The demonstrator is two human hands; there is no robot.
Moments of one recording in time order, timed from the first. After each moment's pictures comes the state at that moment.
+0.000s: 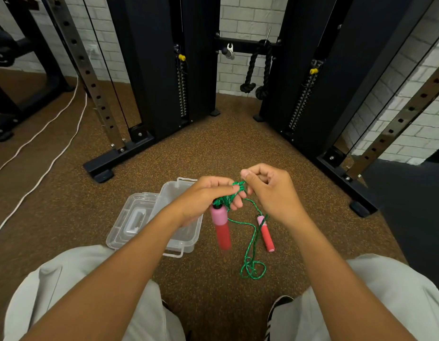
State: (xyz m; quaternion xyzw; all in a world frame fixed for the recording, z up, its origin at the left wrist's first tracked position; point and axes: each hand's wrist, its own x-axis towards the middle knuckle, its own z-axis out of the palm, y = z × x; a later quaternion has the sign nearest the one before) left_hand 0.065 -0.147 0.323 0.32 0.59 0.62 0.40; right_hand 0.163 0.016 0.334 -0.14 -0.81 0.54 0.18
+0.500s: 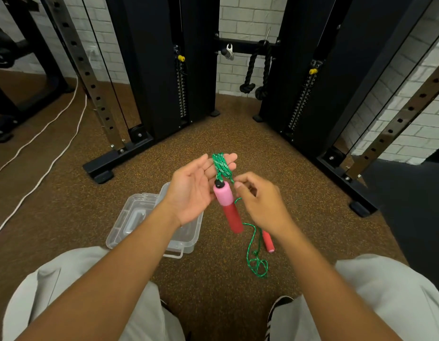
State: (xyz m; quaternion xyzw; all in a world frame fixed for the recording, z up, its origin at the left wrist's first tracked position) left_hand 0.058 -0.150 0.334 0.14 0.41 0.79 0.43; right_hand 0.157 0.003 0.306 -0.13 -0.87 0.44 0.18
